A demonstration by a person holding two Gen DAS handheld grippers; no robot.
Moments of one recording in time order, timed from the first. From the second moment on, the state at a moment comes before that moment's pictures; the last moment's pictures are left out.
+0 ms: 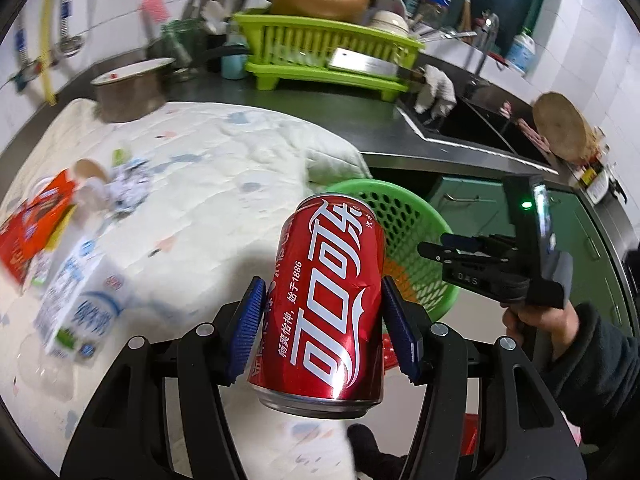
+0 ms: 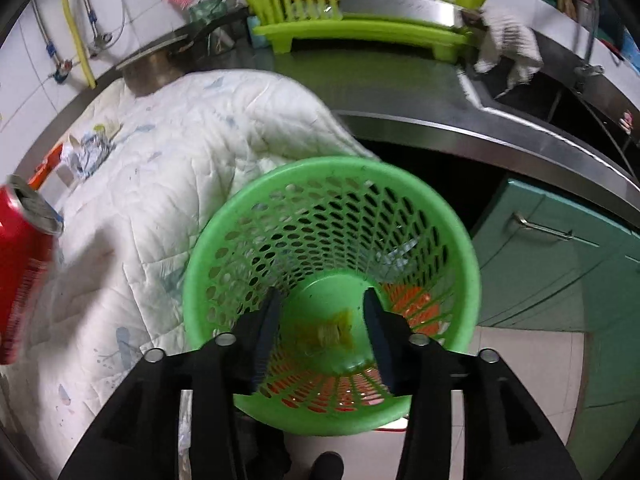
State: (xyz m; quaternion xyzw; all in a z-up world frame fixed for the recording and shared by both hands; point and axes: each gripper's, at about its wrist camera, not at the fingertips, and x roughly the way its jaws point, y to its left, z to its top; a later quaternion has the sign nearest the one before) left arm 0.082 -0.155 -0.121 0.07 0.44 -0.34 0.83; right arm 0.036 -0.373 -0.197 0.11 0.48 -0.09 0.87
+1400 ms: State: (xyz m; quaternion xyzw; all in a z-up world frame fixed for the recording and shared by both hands) left arm 0.148 -0.317 -0.253 0.20 0.57 -0.31 0.73; right arm -0.094 -0.426 -0.154 0.17 0.42 -0.18 0.87
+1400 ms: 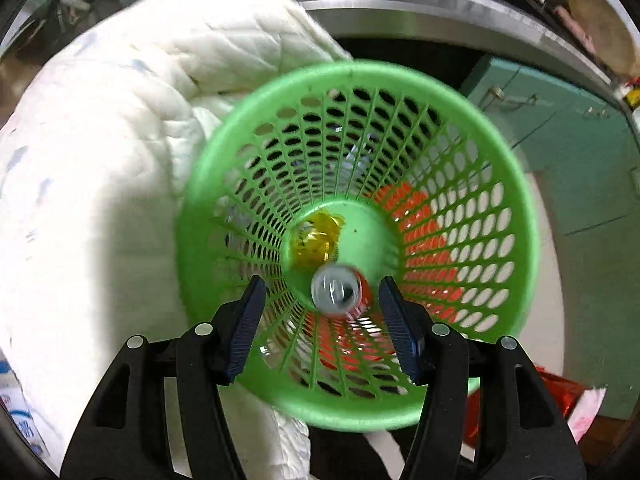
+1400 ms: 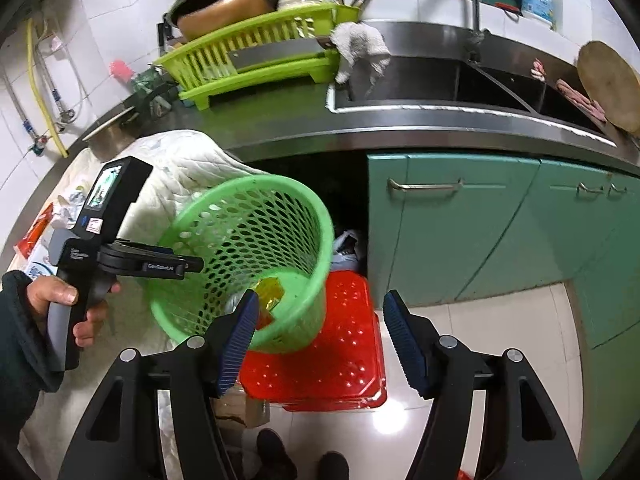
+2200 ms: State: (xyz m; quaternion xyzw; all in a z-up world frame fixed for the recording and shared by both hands) left arm 0.098 -0.074 -0.087 0.01 0.44 -0.20 0.88; right arm 0.006 -0.282 -0.072 0.06 0.36 0.02 0.93
